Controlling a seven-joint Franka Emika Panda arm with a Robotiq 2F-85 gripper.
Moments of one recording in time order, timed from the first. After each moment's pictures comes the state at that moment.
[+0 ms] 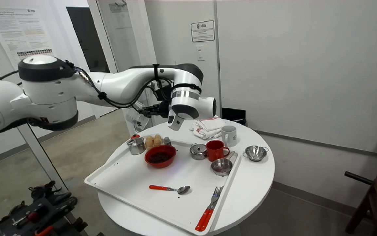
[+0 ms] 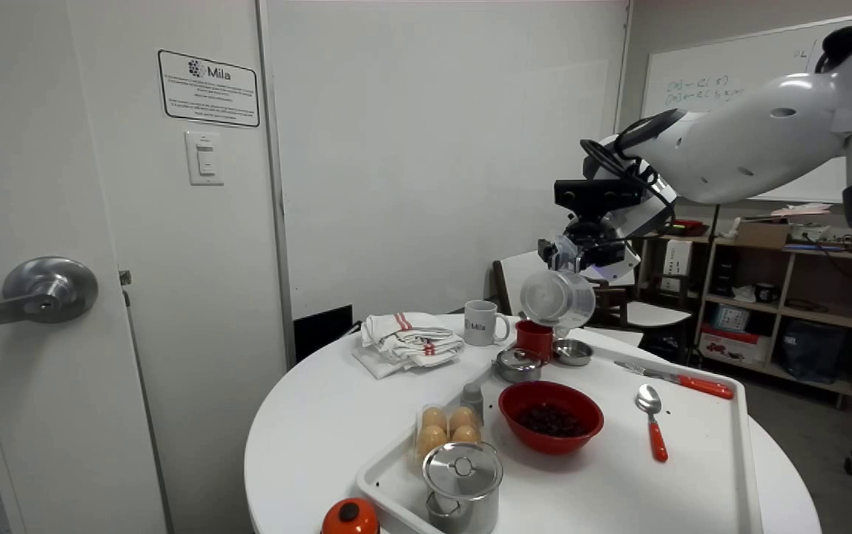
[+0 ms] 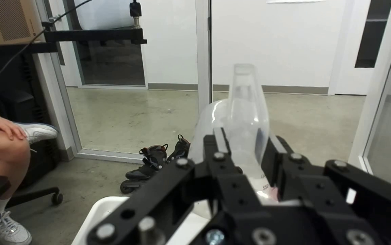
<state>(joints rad) -2.62 -1.46 1.84 -1.53 2.33 0.55 0.92</state>
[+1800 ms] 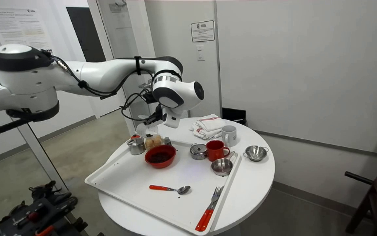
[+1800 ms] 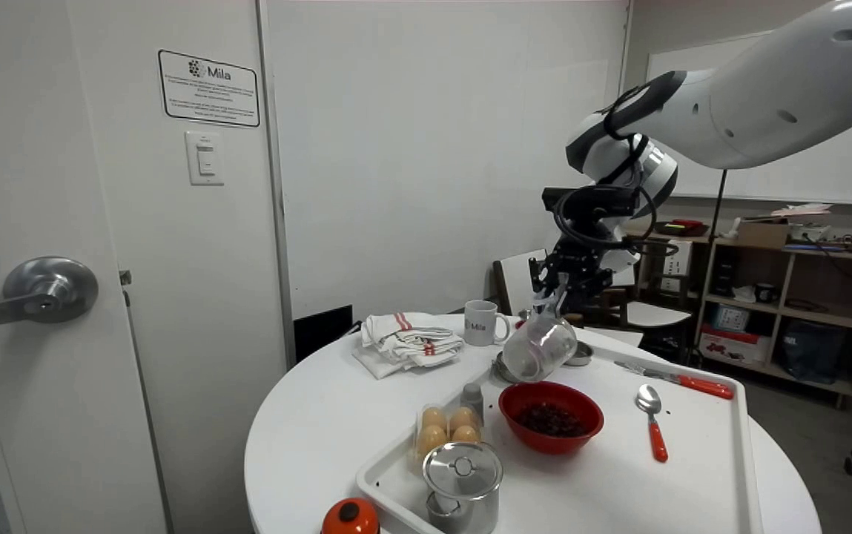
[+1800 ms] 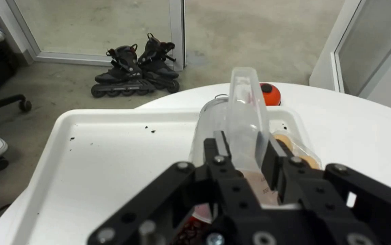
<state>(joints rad) -2.43 -1.36 1.82 -1.67 2.00 0.97 0.73</state>
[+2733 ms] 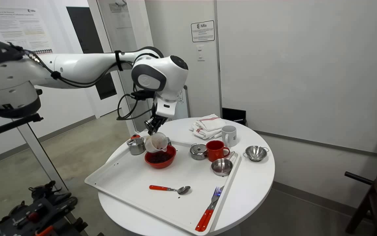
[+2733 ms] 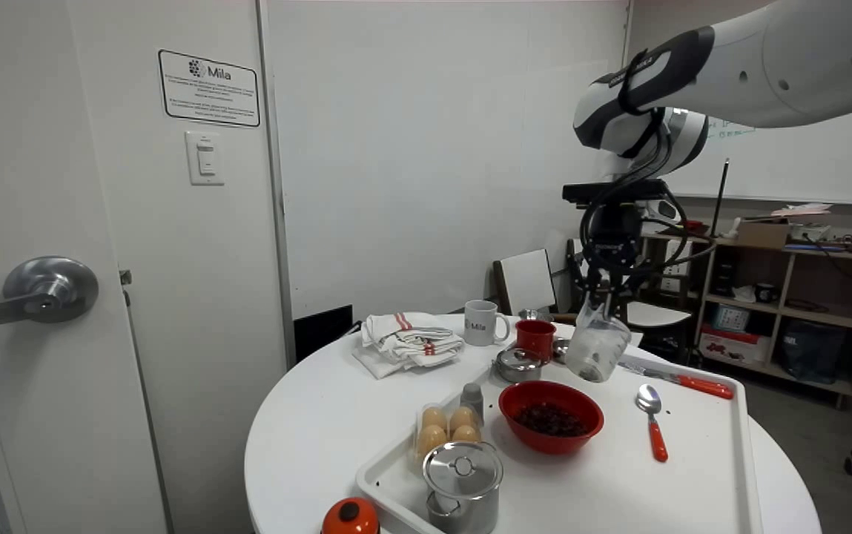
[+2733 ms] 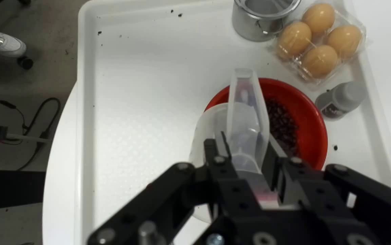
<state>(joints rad) -2.22 -1.34 1.65 -1.86 1.65 1.22 0.72</state>
